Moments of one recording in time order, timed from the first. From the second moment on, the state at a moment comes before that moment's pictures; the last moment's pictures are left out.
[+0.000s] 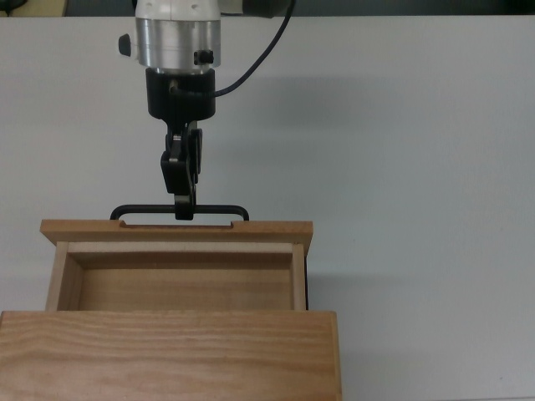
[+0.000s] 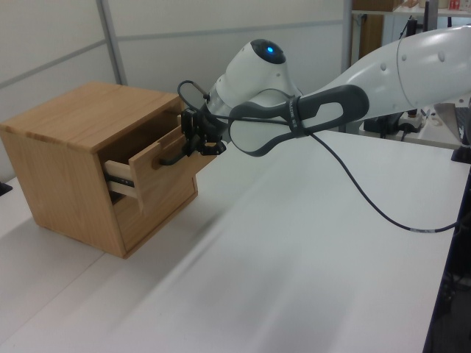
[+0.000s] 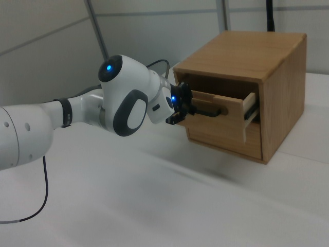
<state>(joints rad) 0.06 0.25 -0.04 -1.71 0.01 2.70 1.58</state>
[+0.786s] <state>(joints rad) 0.06 0.21 -0.04 -1.71 0.01 2.45 1.58</state>
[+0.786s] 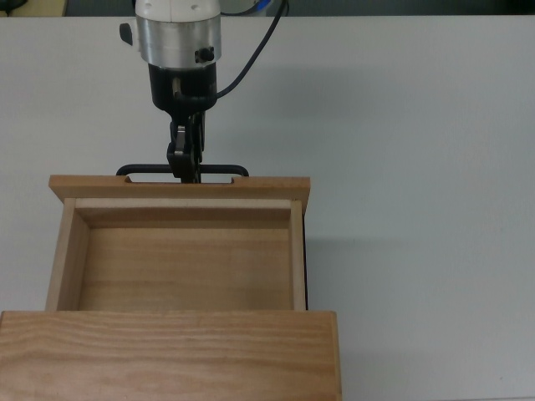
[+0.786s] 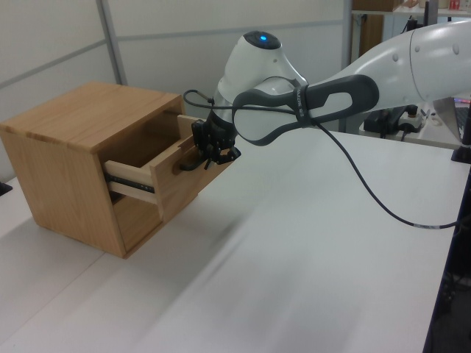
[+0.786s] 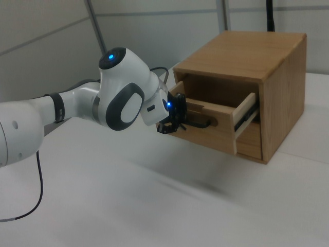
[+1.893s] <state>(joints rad) 0.05 0.08 -0.05 -1.71 0.01 2.09 1.58</state>
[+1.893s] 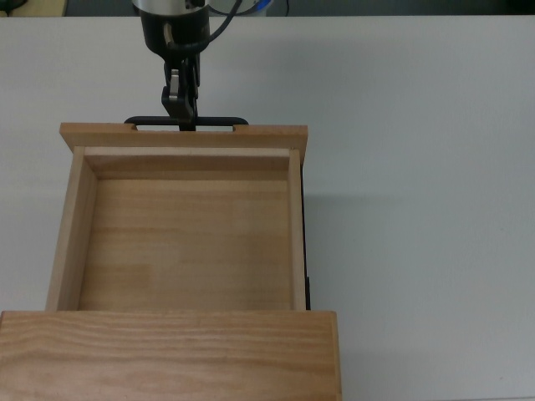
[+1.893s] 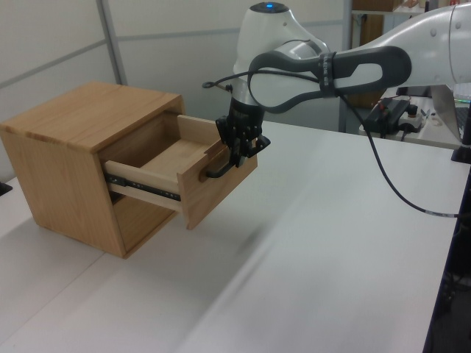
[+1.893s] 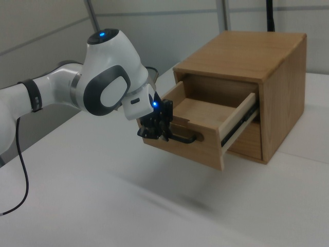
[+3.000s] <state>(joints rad) 0.05 0.01 -0.05 -1.66 -0.08 1.86 1.58</state>
